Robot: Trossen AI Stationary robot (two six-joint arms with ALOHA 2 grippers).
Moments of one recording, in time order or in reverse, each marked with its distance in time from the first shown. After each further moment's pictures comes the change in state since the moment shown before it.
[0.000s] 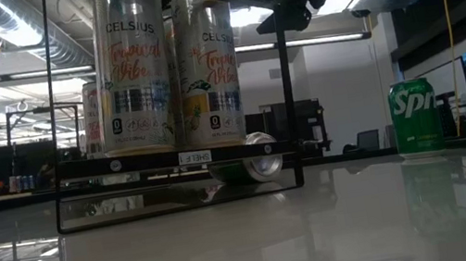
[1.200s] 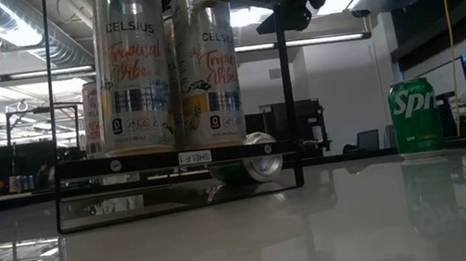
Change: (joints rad) left arm 0.000 0.001 -0.001 -0.001 -0.006 0.000; right arm 0.000 0.000 0.000 0.000 0.000 0.000
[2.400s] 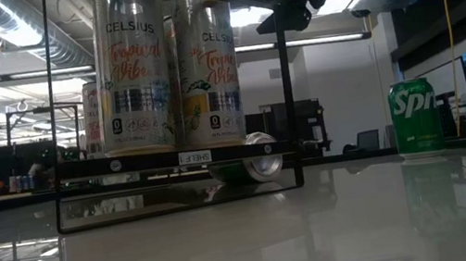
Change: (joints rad) left arm -0.160 0.000 0.182 -0.031 0.076 -0.153; right arm 0.000 0.000 0.000 0.000 0.000 0.000
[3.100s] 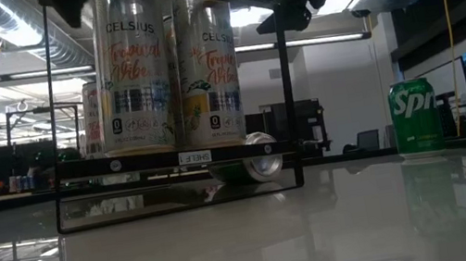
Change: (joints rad) left arm -0.333 -0.037 -0.002 -0.220 0.158 -0.452; right arm 0.000 0.000 0.000 0.000 0.000 0.000
